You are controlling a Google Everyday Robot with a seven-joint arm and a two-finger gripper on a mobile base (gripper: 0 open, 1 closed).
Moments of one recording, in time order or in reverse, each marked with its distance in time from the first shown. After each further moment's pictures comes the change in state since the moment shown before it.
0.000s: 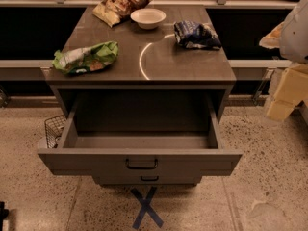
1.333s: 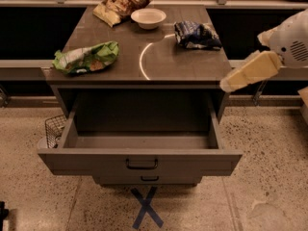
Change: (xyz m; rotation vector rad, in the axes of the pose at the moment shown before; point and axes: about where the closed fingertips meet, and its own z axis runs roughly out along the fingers) arm -0.028 -0.065 0.030 0.113 -0.465 0.410
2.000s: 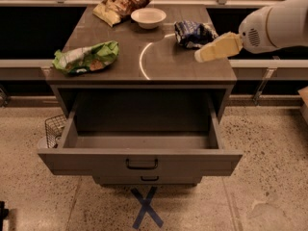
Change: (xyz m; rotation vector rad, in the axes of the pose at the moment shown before) arm -0.044 -0.068 0.060 0.208 -0.150 0.174
